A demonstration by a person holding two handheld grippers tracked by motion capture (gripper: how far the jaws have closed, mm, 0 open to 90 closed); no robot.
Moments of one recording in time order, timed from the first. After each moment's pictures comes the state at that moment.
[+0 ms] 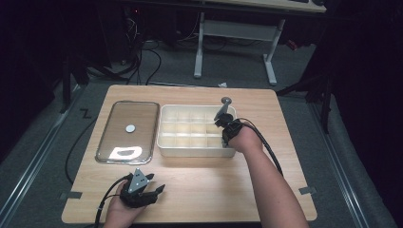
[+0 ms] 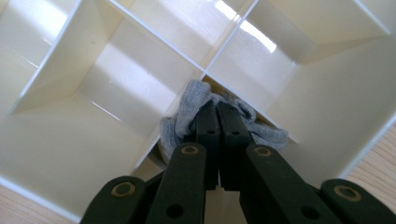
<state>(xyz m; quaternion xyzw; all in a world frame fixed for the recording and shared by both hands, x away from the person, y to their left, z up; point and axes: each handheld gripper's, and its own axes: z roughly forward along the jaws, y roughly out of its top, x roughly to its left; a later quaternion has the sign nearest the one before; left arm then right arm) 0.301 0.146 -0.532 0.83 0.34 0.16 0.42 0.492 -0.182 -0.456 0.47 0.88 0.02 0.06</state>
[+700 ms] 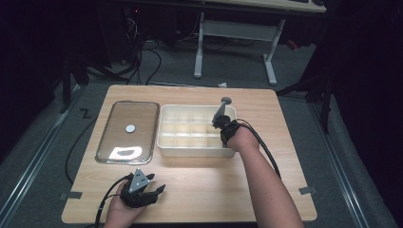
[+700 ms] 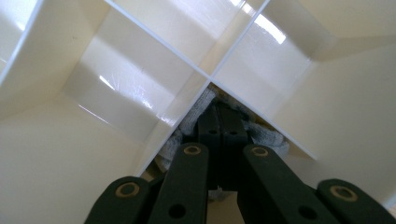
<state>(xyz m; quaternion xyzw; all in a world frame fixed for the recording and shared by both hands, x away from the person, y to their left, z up) 0.301 0.144 -0.533 0.83 0.34 0.16 0.42 0.499 -0.175 -0.469 0.48 0.88 -0.02 0.05</state>
